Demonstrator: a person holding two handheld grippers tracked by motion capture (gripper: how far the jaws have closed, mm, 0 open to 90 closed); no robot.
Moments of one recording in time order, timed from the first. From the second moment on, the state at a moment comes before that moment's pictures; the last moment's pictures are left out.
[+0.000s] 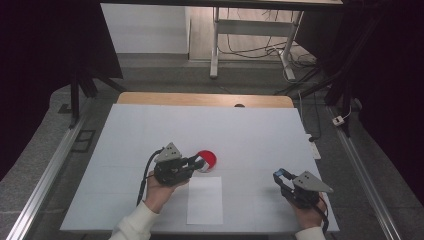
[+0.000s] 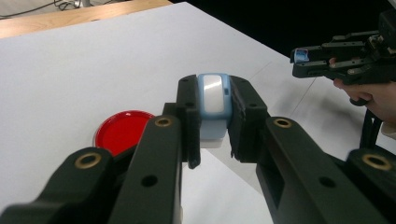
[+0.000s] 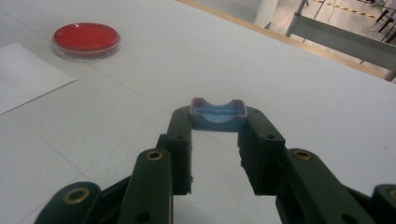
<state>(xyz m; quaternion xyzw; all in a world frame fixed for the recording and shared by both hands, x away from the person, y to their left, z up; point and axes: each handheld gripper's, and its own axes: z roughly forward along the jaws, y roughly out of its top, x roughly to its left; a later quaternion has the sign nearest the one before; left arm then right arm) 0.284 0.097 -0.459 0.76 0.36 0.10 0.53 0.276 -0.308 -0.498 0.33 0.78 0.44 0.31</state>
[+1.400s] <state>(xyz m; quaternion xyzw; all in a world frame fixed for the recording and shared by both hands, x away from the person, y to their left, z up) 0.325 0.096 -0.447 0.78 0.36 0.12 0.50 0.278 -0.307 -0.499 0.33 0.78 0.43 0.31</state>
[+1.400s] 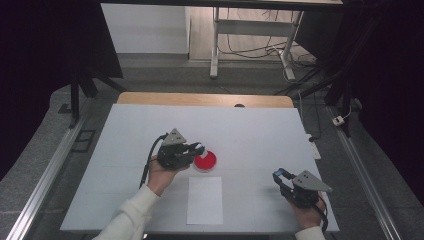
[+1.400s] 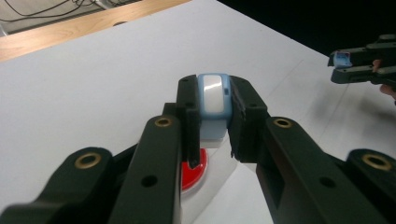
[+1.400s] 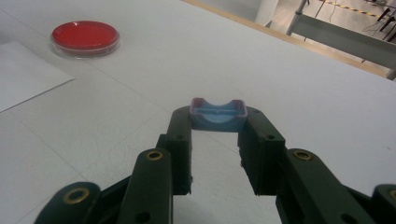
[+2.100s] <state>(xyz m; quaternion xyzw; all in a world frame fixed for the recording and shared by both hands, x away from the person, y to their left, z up) 0.363 0.082 -0.466 0.81 0.36 0.13 0.44 0.279 -0.306 -0.500 0.33 0.78 0.43 0.31</state>
